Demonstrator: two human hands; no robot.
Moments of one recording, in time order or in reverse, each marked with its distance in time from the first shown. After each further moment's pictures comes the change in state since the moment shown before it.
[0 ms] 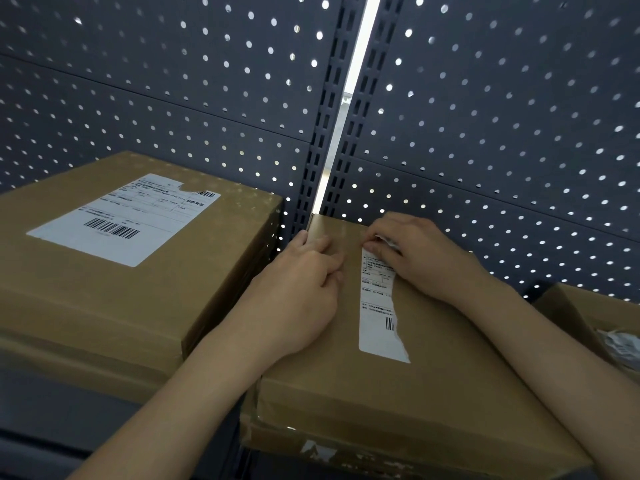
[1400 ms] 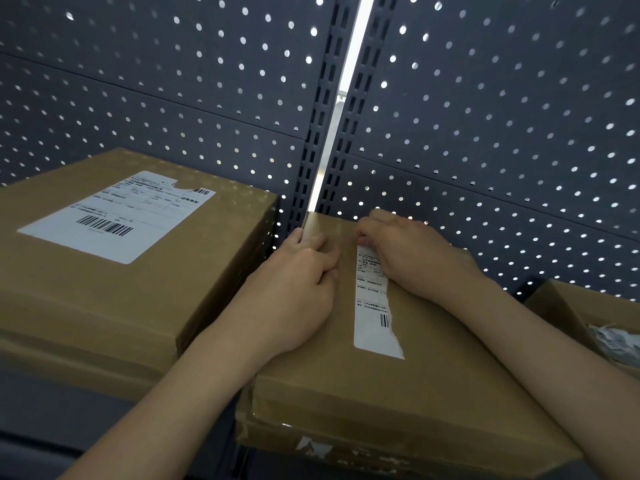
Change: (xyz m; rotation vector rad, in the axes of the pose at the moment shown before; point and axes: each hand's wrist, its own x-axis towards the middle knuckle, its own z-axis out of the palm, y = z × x) left_hand 0.000 -0.002 0.001 0.011 0.022 0.027; right_hand 0.004 -0.009 0.003 -0.229 -0.077 0.006
